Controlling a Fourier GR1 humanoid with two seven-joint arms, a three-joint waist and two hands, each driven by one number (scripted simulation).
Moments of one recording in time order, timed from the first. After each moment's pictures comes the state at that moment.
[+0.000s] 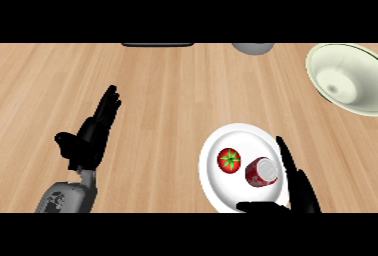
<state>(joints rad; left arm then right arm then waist) -0.16 0.14 -0.12 -1.53 0.03 0.14 0.08 0.21 -0.13 0.32 -1.79 0.47 -0.25 0.40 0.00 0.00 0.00</state>
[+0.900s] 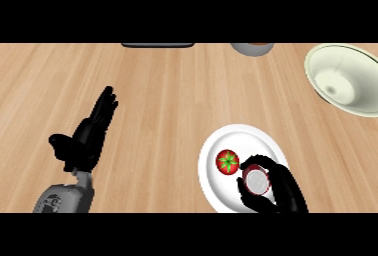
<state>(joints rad) -0.14 0.12 -0.08 -1.55 0.01 0.10 0.09 0.13 -0.16 0.37 -1.63 0.53 -0.17 0.19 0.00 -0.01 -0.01</state>
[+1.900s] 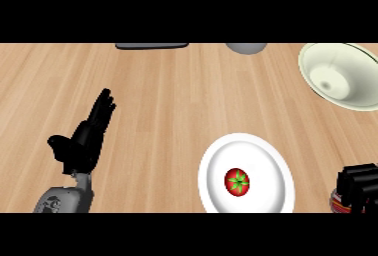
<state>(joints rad) -0.12 0.11 -0.07 -1.54 0.01 0.11 0.08 0.12 -0.91 0.14 -1.74 -0.03 0.48 -0.82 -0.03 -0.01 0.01</state>
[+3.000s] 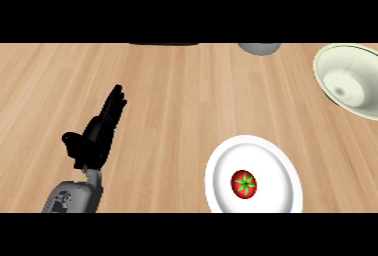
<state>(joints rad) -0.17 0.09 -0.10 -1.53 -0.02 0.10 0.08 0.04 -1.34 -0.24 -1.40 -0.49 0.52 -0.83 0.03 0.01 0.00</state>
